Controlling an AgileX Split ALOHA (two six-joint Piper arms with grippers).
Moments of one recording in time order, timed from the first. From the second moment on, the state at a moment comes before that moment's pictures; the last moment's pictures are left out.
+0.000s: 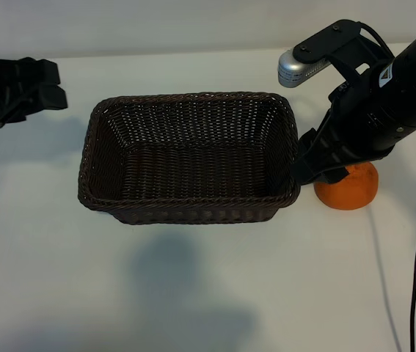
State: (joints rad) left arm -0.11 1.33 -1.03 -0.34 0.69 -0.03; right arm 0.37 1.48 -1.17 0.26 0.97 -0.25
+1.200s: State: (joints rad) left arm -0.11 1.40 -1.03 -0.37 0.68 0.00; right arm 0.37 1.68 -1.17 -0.21 0.80 0.28
